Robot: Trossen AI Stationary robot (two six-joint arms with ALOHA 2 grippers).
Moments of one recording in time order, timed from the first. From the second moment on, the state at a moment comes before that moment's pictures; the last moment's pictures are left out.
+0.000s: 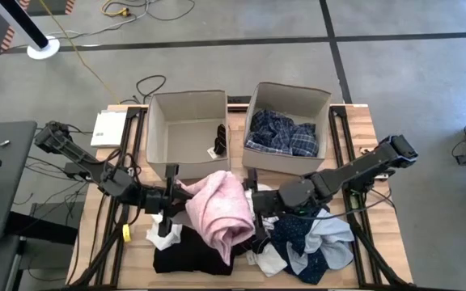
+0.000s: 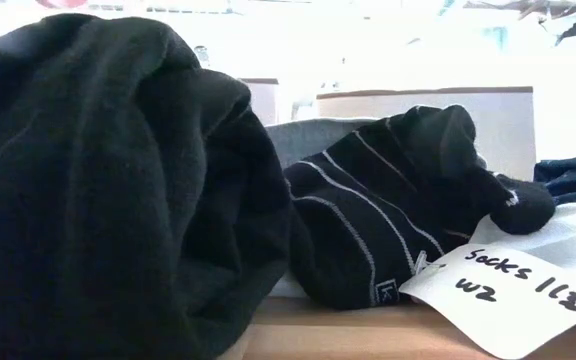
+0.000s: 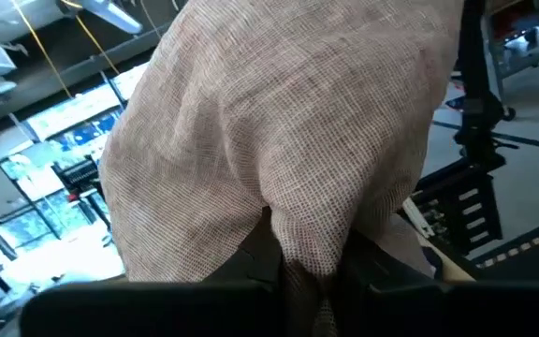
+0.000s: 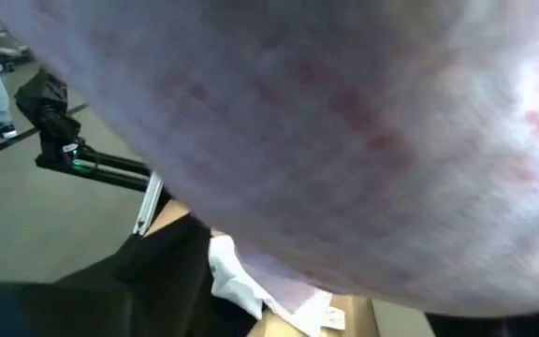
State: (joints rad) left arm -0.56 1.08 0.94 0.27 -0.46 0.46; right arm 0.41 1.56 1.34 0.09 0.31 -0.13
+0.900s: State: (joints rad) left arm -0.48 1.17 0.94 0.24 -0.34 0.35; right arm 0.36 1.69 1.33 0.39 0.27 -0.26
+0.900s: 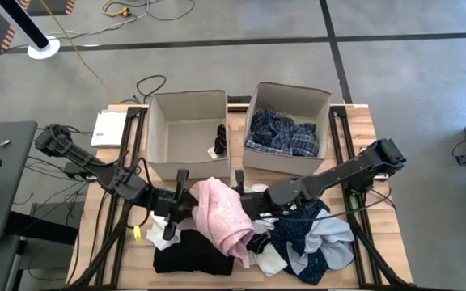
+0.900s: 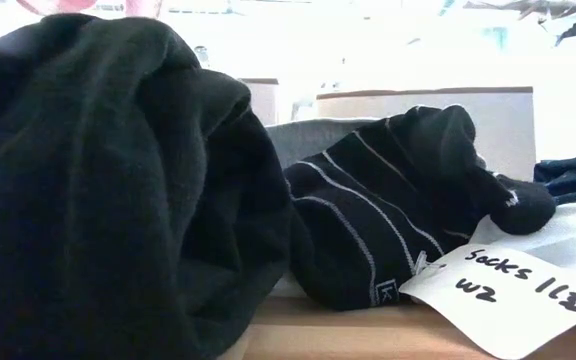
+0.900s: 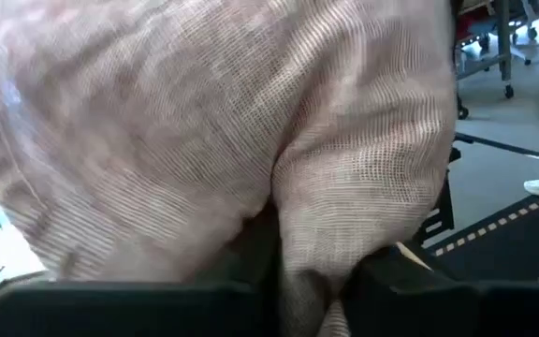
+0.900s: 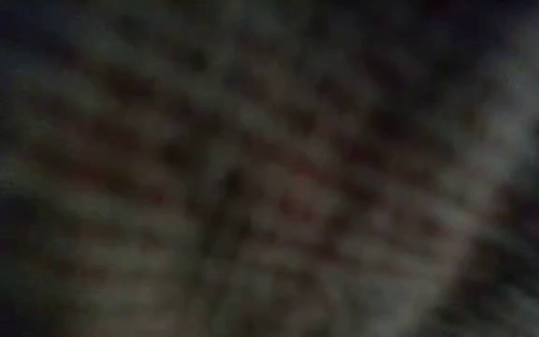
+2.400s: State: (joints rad) left arm -0.64 1.03 0.93 -0.33 -0.58 0.01; right arm -0.08 1.27 1.34 -0.73 1.06 0.07
